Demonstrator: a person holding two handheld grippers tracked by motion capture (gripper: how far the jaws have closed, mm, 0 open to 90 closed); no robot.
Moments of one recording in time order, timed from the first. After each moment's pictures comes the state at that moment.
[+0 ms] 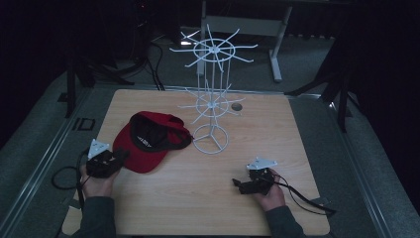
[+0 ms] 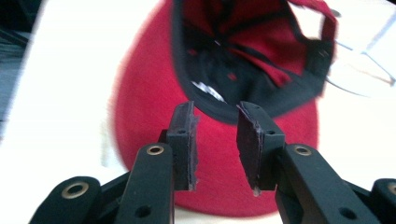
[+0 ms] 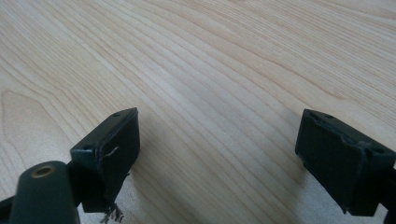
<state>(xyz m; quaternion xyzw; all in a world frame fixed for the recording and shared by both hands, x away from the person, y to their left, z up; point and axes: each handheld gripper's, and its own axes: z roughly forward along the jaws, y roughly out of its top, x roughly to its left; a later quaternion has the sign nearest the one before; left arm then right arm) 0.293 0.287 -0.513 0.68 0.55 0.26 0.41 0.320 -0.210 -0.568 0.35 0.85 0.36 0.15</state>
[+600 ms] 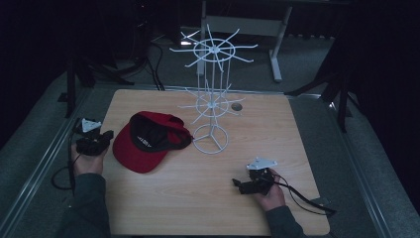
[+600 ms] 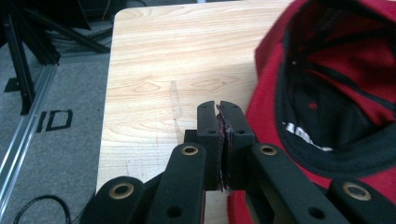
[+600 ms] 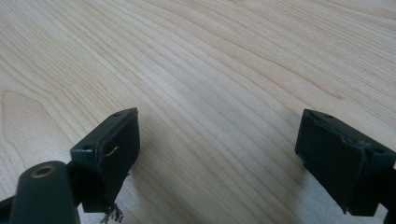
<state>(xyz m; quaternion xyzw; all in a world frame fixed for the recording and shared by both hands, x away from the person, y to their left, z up) 0.346 0.320 -0.497 0.67 0.59 0.29 0.35 0.320 -0.210 -0.568 0.35 0.85 0.36 0.15</state>
